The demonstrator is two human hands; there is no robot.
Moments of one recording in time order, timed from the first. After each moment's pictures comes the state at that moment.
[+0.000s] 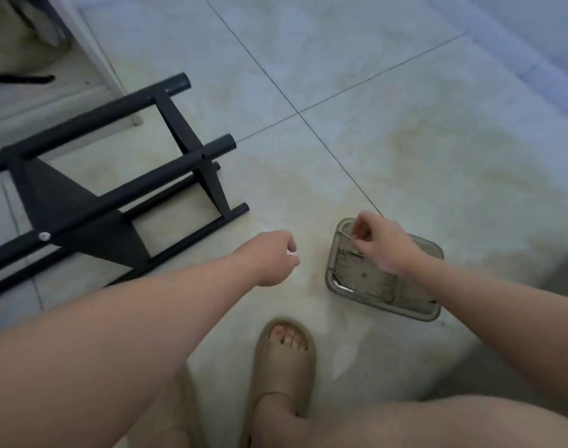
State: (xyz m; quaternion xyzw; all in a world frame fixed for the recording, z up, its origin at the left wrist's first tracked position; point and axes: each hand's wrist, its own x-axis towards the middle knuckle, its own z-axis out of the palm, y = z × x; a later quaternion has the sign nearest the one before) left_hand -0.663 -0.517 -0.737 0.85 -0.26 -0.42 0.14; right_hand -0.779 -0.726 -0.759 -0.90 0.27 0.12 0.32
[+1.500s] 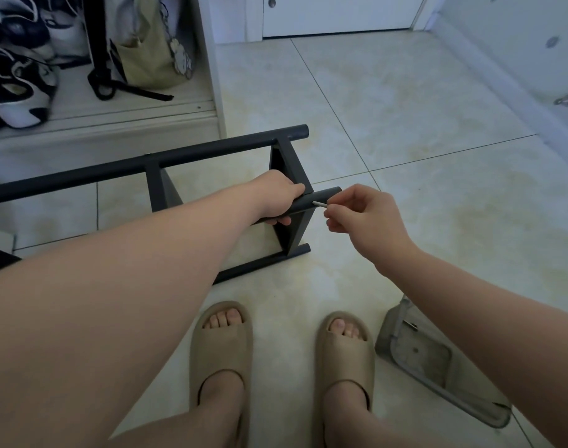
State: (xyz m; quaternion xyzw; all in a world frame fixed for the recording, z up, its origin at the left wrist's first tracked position) left_hand -0.499 -0.445 -0.673 0.85 -0.11 -0.36 0.37; right_hand -0.619 -0.583 -0.662 -0.80 0.24 -0.03 0.55
